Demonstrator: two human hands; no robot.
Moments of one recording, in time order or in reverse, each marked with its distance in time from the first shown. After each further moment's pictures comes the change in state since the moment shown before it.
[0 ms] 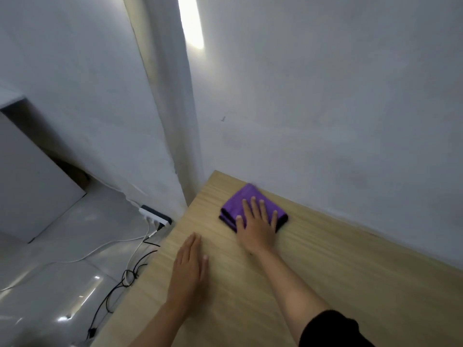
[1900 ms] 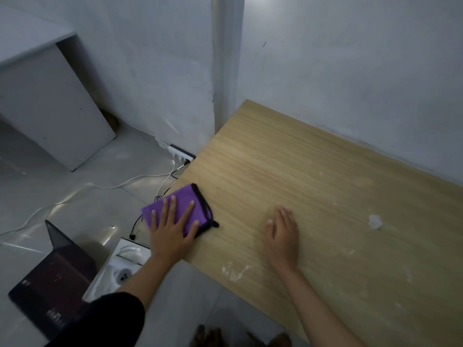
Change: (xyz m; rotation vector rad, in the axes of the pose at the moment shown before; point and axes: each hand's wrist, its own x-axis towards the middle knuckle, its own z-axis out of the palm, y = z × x) left_hand -0.244 -0.114 -0.079 0.380 0.020 -0.042; right_hand -0.343 -0.006 0.029 0.251 0.233 0.050
